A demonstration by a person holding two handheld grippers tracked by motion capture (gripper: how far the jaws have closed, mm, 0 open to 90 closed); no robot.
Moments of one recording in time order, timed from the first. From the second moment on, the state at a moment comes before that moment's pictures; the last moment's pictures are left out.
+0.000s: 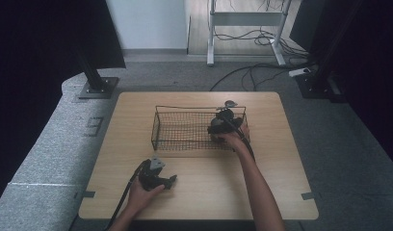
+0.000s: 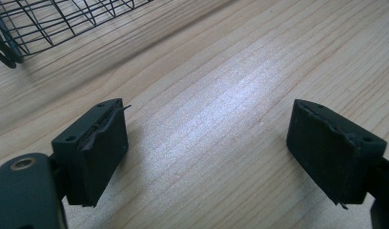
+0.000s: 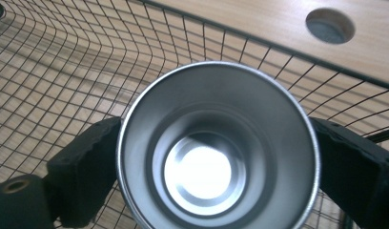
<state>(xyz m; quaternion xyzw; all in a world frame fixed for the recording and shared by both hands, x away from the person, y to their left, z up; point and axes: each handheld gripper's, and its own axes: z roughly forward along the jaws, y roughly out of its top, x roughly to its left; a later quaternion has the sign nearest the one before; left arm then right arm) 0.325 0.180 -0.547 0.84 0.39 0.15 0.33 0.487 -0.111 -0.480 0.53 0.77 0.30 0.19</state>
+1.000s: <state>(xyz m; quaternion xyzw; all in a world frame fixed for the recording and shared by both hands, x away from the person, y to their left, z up) 0.325 0.180 -0.547 0.84 0.39 0.15 0.33 0.387 -0.169 -0.453 0.47 0.72 0.45 0.23</state>
